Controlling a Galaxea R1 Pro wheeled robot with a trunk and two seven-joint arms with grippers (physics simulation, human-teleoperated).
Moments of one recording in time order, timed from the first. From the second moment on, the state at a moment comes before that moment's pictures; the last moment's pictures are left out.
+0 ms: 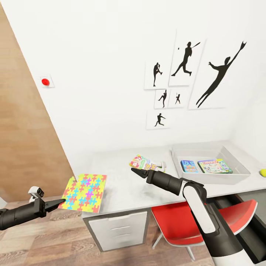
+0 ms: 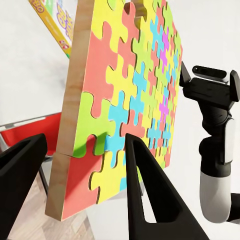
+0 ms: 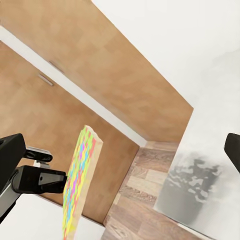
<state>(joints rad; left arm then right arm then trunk) -0.36 0.43 0.35 -1.07 0.19 1.04 -1.57 -0.49 -0.05 0.22 -1.54 -0.82 0.79 0.36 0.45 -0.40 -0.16</state>
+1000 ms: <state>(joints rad) -0.36 0.43 0.35 -1.07 0.19 1.04 -1.57 -0.49 -0.06 0.22 -1.54 -0.82 0.79 0.36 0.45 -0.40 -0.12</state>
